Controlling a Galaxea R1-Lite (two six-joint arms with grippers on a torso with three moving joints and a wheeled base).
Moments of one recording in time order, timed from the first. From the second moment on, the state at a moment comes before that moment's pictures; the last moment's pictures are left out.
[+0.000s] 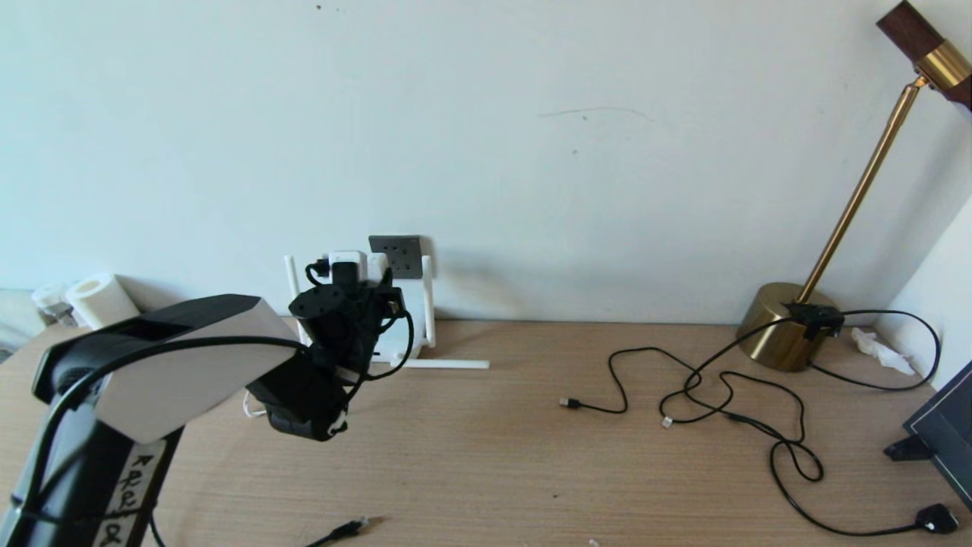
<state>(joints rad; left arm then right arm) -0.29 2.42 -1.15 -1.52 0.28 0.11 0.00 0.00 0.00 -0.02 -0.03 0.03</state>
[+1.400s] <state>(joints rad) -0.31 2.50 -1.27 -1.52 0.29 0.11 0.00 0.00 0.00 -0.02 -0.03 0.03</state>
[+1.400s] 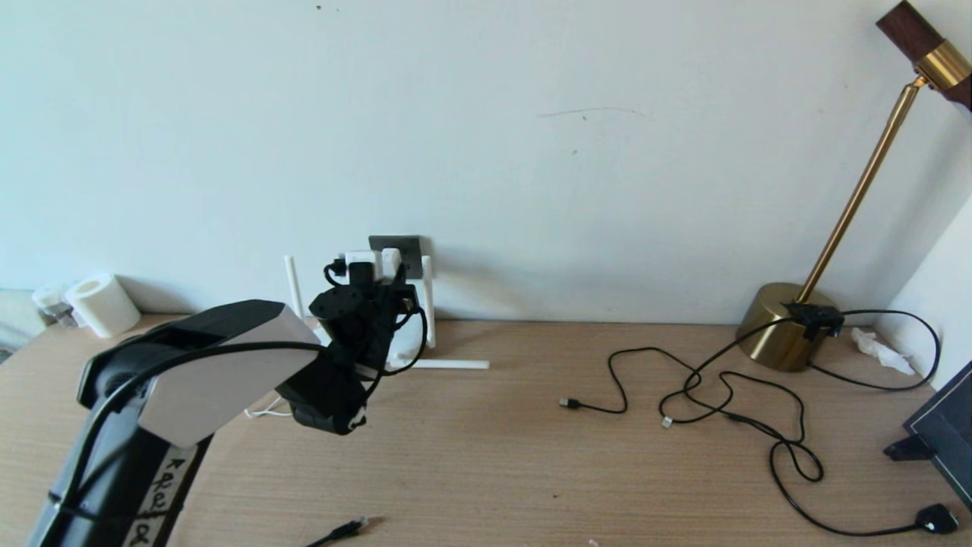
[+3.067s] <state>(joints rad) -0.27 2.50 -1.25 -1.52 0.28 0.09 0.00 0.00 0.00 -0.02 -0.03 0.03</state>
